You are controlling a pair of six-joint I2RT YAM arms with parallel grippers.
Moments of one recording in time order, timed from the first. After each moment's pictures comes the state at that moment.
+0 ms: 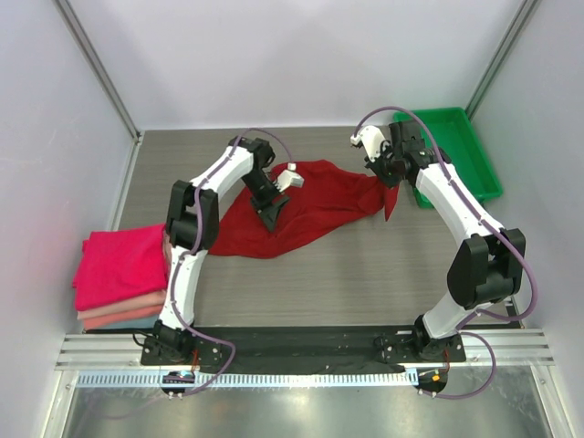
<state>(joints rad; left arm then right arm) -0.39 2.32 2.03 -1.34 0.55 0.71 0.21 1.62 1.44 -0.68 -0.09 -0.63</state>
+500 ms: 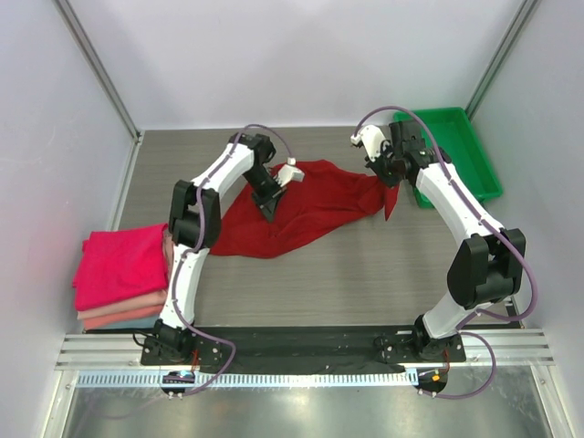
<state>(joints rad) -0.40 2.38 2.09 -1.35 0.55 0.67 0.20 1.62 1.44 -0.68 -0.09 -0.63</state>
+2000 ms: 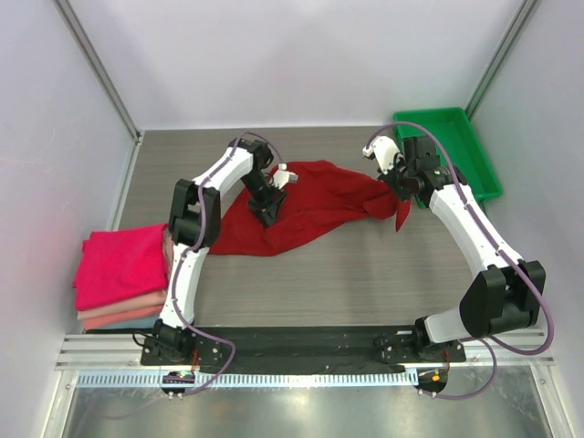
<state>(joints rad) -0.38 2.39 2.07 -1.33 0.55 0.41 0.17 1.42 1.27 -0.67 -0.02 -0.64</state>
